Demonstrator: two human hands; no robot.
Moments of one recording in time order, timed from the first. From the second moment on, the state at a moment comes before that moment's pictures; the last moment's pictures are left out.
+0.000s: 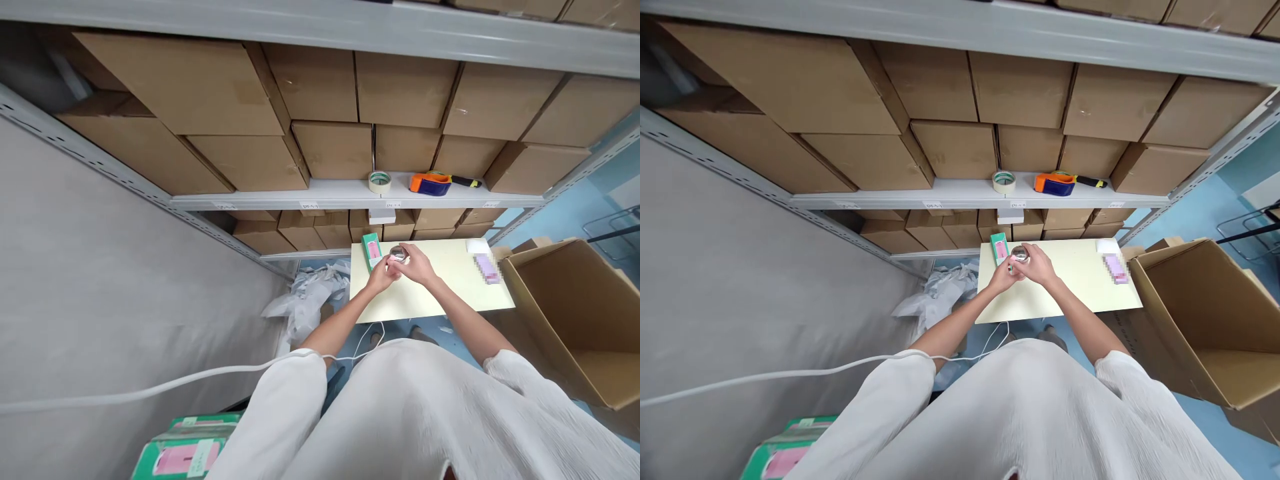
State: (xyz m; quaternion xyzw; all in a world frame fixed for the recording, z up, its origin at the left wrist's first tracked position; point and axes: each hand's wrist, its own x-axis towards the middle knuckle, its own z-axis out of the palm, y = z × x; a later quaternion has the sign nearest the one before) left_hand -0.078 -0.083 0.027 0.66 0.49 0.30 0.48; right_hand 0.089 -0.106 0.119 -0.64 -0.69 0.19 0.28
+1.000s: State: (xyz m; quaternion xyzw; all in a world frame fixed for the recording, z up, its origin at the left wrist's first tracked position) left_hand -0.138 0.016 -0.051 0.64 0.61 0.28 0.37; right_hand 0.119 -0.086 0.002 -0.70 -0.66 0.22 0.17
